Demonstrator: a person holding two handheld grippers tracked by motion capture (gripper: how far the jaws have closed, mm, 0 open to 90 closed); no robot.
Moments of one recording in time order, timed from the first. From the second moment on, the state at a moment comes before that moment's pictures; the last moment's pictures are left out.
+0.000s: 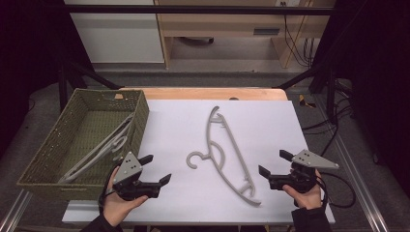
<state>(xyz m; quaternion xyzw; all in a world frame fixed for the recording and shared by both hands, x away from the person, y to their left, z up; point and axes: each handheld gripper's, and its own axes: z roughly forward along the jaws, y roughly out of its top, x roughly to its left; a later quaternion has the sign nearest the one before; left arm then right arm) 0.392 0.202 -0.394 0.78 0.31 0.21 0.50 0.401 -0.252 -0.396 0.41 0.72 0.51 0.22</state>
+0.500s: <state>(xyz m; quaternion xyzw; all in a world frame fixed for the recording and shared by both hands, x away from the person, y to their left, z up) 0.397 0.195 -0.419 0.79 0.32 0.17 0.49 0.404 -0.242 -0.422 0.42 0.76 0.46 0.19</state>
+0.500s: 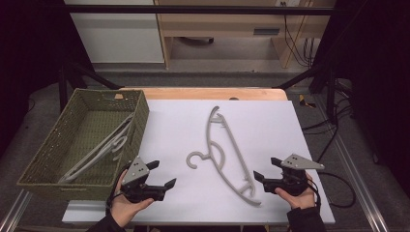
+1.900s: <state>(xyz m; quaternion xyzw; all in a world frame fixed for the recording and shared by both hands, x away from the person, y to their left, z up) 0.398 0.197 -0.432 0.80 0.33 0.16 0.47 0.394 -0.218 -0.468 0.38 0.84 0.38 0.04</state>
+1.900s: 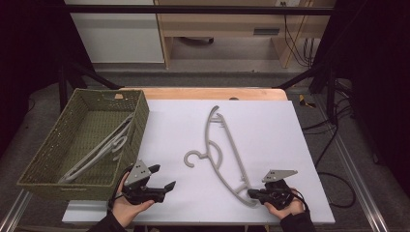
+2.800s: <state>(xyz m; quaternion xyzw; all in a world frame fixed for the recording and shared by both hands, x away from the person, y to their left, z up) 0.408 0.194 -0.432 0.80 0.36 0.15 0.46 0.401 -0.120 -0.474 0.31 0.86 0.40 0.00</state>
